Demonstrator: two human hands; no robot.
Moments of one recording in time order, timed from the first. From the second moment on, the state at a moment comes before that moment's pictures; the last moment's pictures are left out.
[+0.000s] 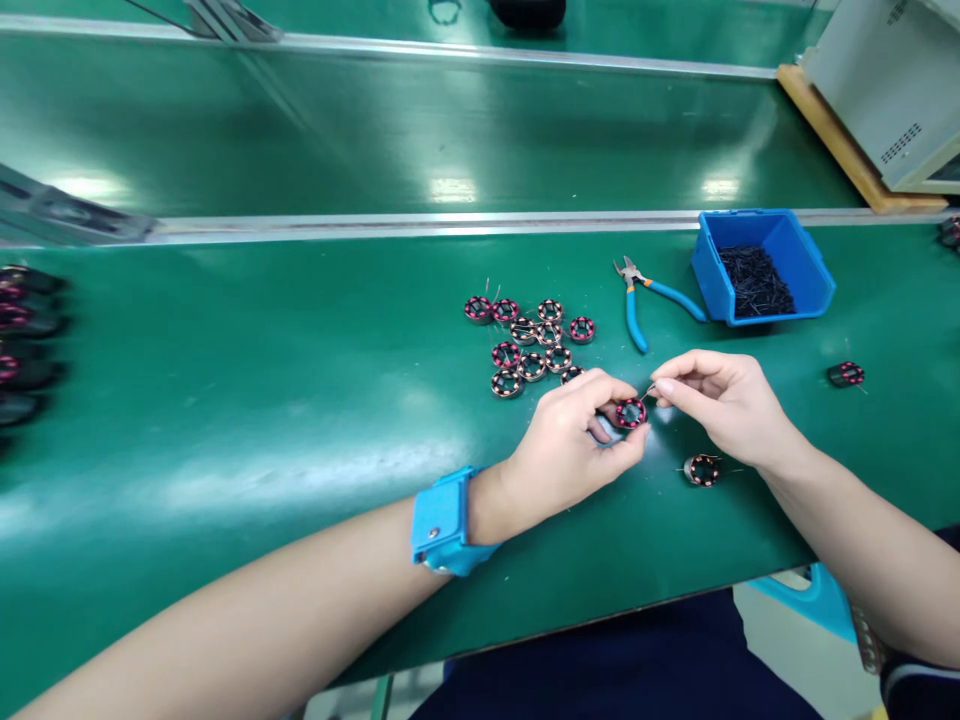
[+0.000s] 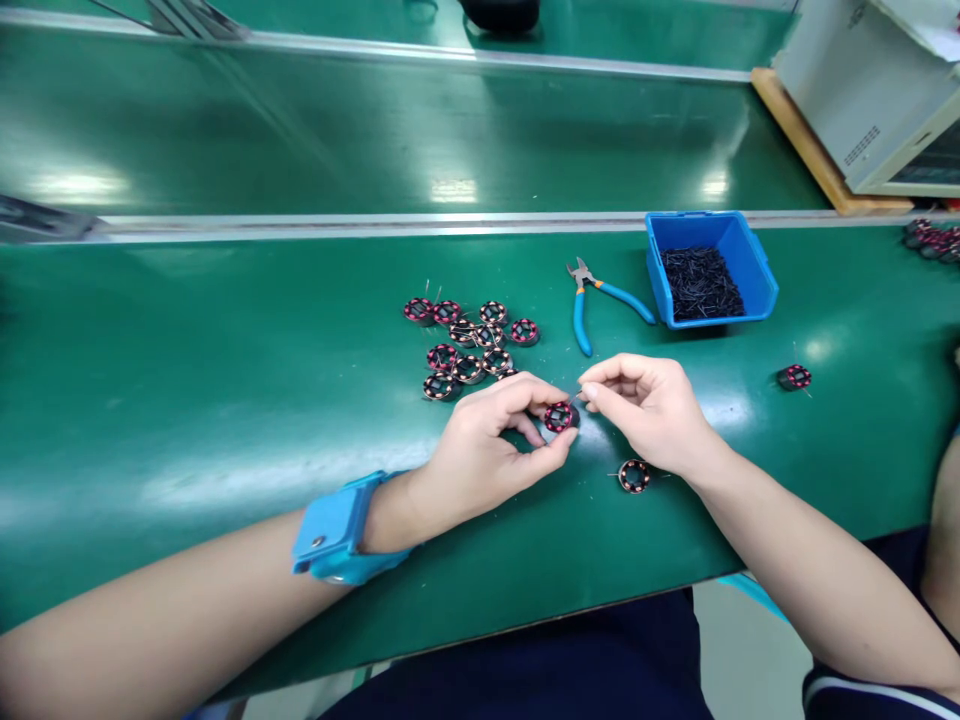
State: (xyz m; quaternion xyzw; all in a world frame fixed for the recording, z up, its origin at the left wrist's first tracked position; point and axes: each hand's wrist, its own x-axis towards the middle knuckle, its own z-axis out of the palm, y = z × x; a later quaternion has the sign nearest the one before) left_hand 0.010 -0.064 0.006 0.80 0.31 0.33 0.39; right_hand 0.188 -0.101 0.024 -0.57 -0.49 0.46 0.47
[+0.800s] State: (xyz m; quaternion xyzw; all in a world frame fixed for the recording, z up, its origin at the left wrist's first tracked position) left_hand 0.010 -0.065 0.006 0.81 0.30 0.34 0.38; right_hand 0.192 -0.104 0.026 -0.56 -0.50 0.47 0.46
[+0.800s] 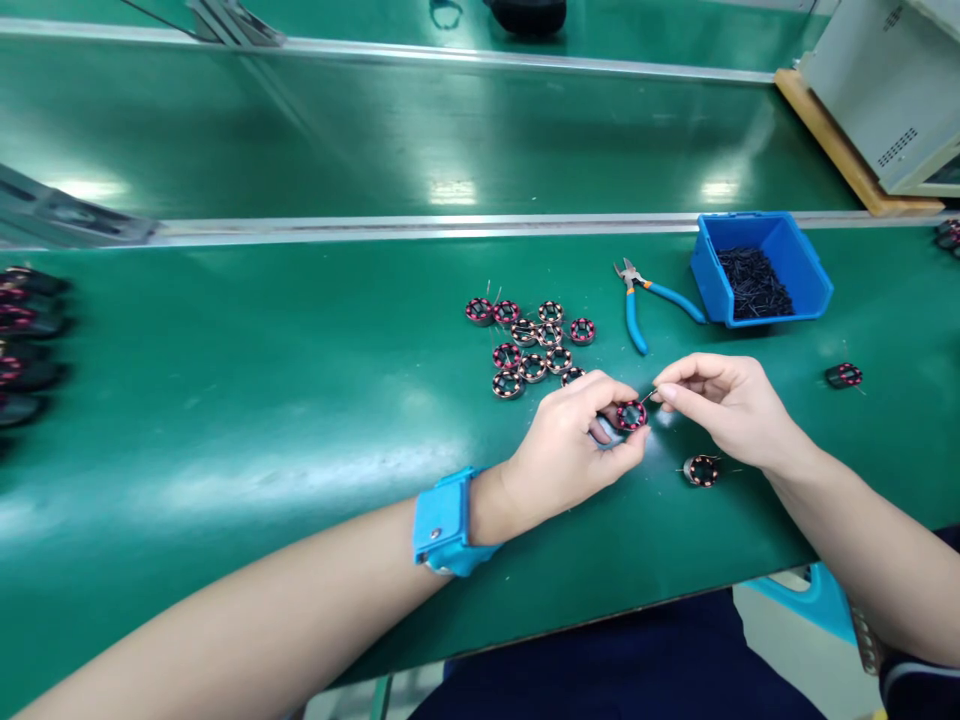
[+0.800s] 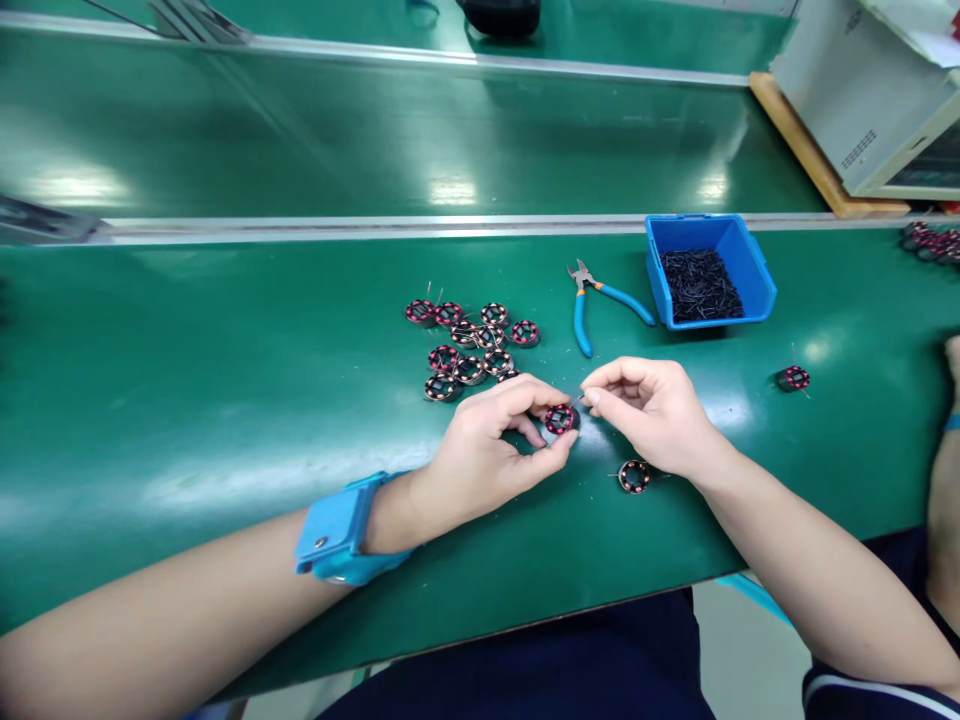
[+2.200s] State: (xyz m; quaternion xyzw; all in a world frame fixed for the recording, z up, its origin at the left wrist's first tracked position) left_hand 0.007 -0.068 0.007 0.83 0.28 0.32 0.36; right_hand 0.188 -0.118 0.022 -0.52 -0.78 0.20 0.28
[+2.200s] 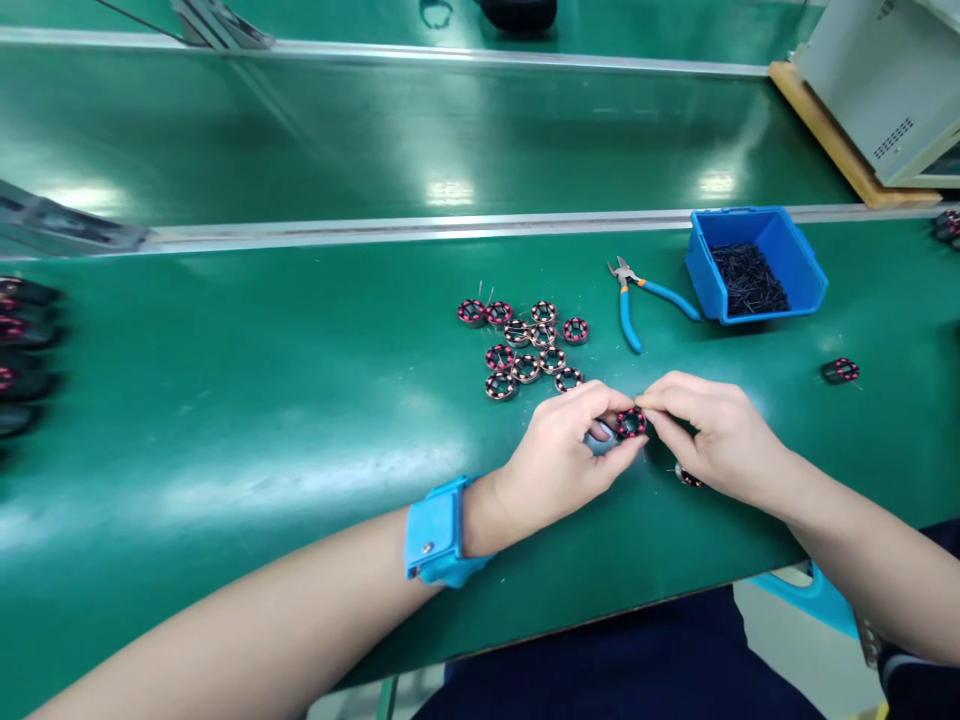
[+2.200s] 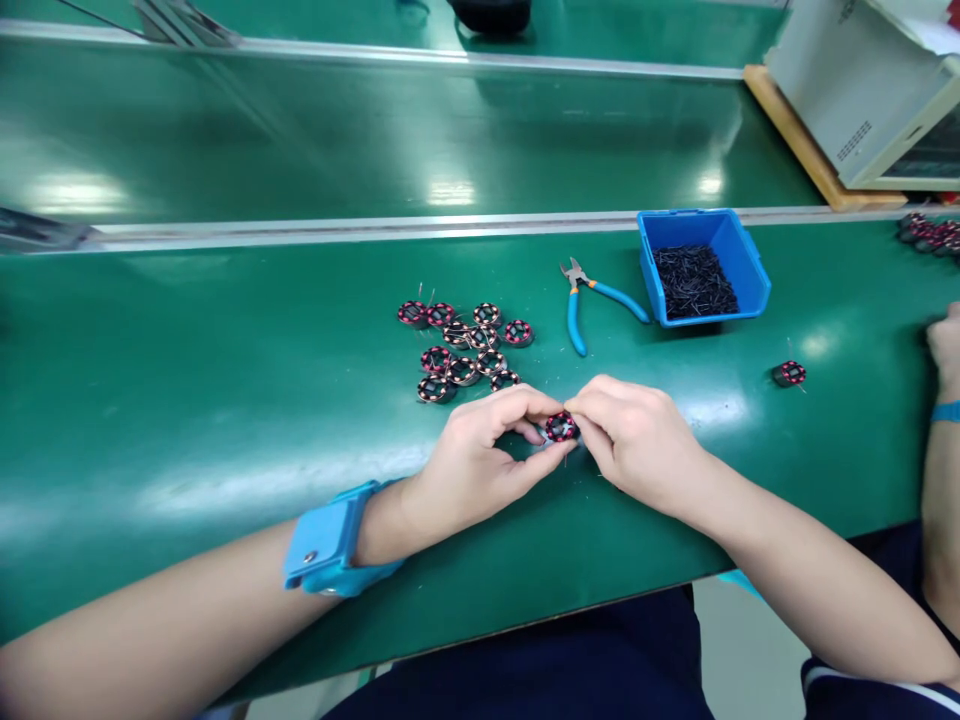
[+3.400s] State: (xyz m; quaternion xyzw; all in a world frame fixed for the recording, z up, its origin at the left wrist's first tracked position) left_hand 0.023 -0.078 0.026 0.98 0.04 0.11 0.18; right_hand 0.245 -0.077 0.053 -0.64 -0.60 0.03 0.47
